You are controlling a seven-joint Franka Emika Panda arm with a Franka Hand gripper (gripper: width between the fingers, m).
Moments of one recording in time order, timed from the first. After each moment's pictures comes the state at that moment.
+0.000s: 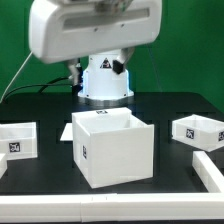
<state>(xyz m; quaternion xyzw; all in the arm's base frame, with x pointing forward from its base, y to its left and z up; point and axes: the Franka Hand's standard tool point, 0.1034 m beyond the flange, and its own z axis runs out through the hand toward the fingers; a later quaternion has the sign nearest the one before) 0.583 -0.043 0.172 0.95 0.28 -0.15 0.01</state>
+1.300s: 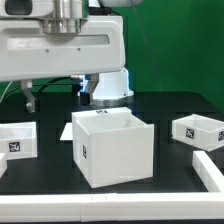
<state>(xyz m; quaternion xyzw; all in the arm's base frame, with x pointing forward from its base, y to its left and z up) 0.609 -0.094 0.142 0.97 0.24 0.04 0.01</state>
